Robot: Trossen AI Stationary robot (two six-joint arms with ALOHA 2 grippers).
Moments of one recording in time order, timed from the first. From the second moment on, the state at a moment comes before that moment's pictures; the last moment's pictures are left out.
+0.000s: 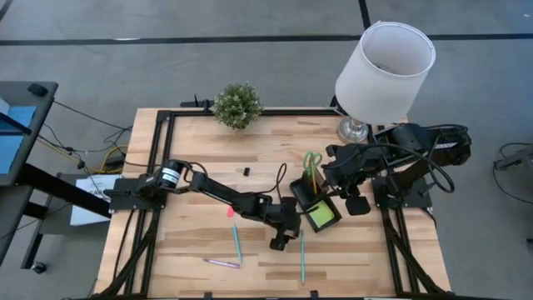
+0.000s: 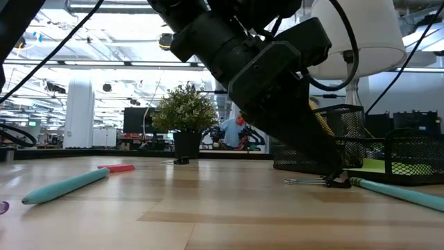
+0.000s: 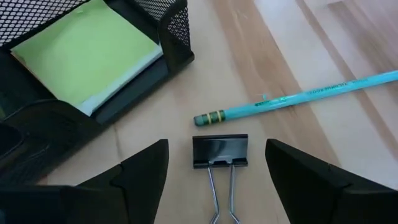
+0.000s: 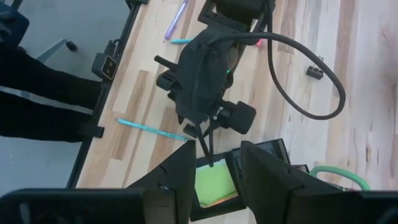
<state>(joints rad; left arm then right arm) -0.24 2.21 1.49 -0.05 0.04 0.04 0.29 1.42 1.80 -1.35 -0.05 0.02</state>
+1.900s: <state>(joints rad) -0.21 2.16 1.65 -0.30 -0.26 -0.12 0.29 1.42 1.80 -1.39 -0.05 0.05</state>
